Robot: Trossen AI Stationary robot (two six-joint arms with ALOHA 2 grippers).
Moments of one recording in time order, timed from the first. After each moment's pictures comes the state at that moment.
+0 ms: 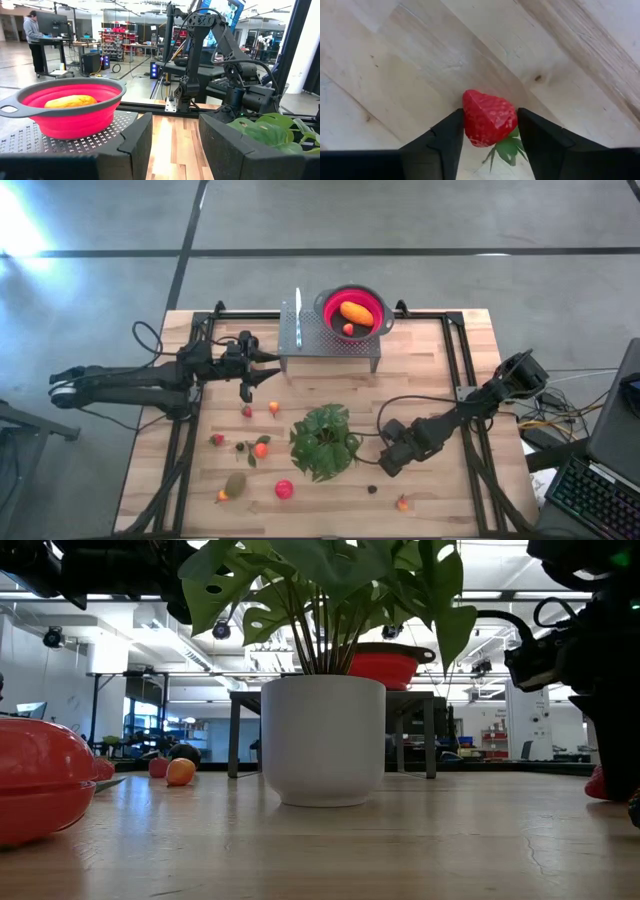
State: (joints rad) left arm 0.23 0.77 0.40 0.47 0.14 -0.06; right arm 0.52 1.64 0.86 -0.69 0.11 1.35
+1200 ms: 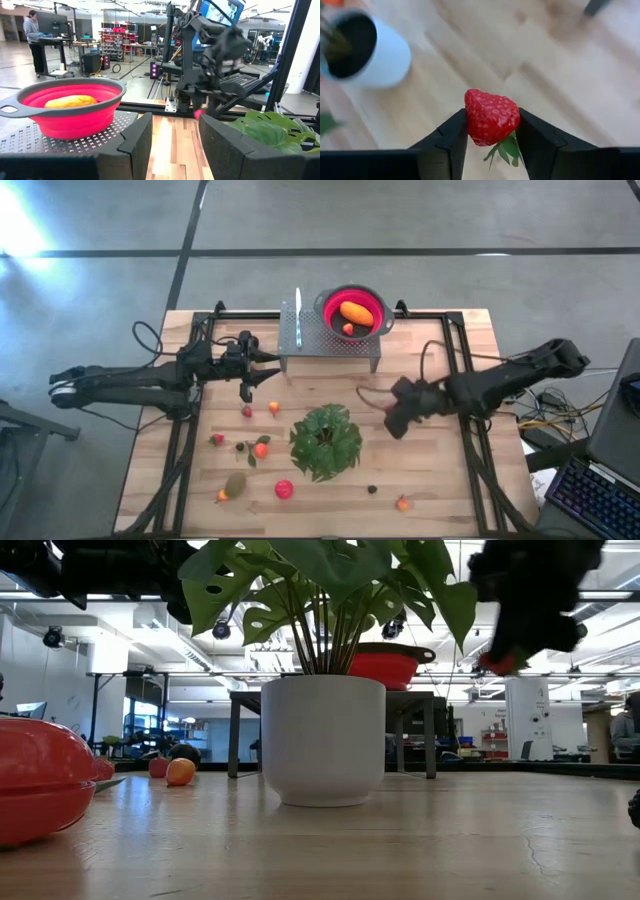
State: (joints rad) left arm 0.23 0.77 0.40 0.47 0.14 -0.06; right arm 0.26 1.18 0.86 -0.75 0.27 1.00
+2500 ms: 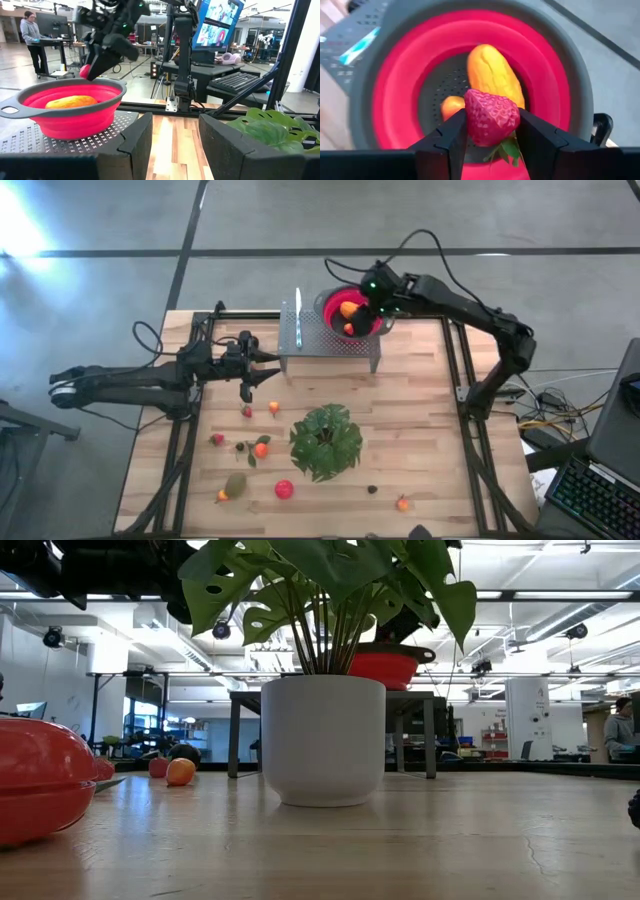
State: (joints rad) left arm 0.23 0.77 0.40 0.47 0.14 -0.05; right arm -0.51 1.67 1.67 -0.96 0.17 0.28
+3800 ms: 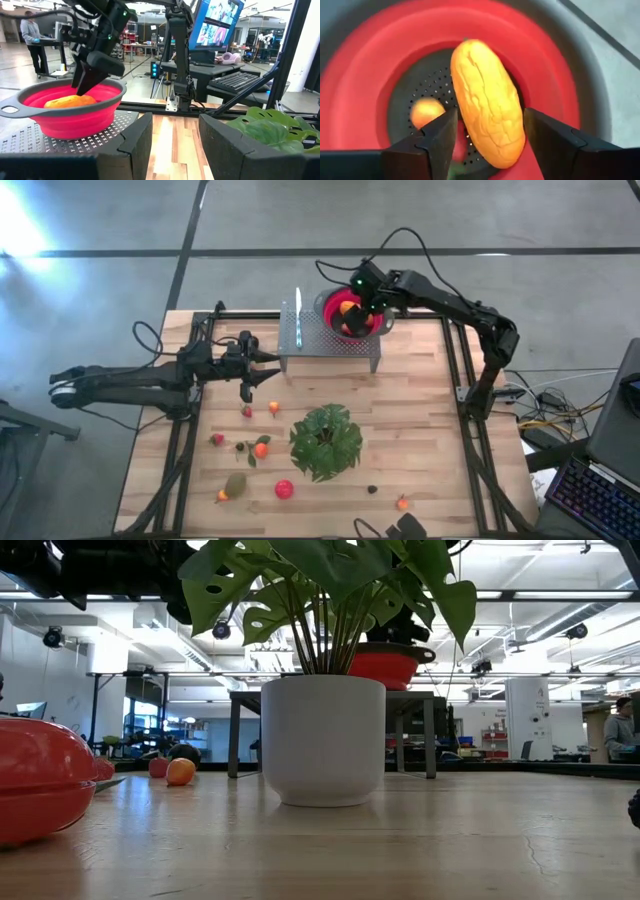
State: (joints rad) left arm 0.23 0.77 0.40 0.47 0.14 -0.05; right arm -0.54 1.79 1.76 -1.00 0.18 0.23
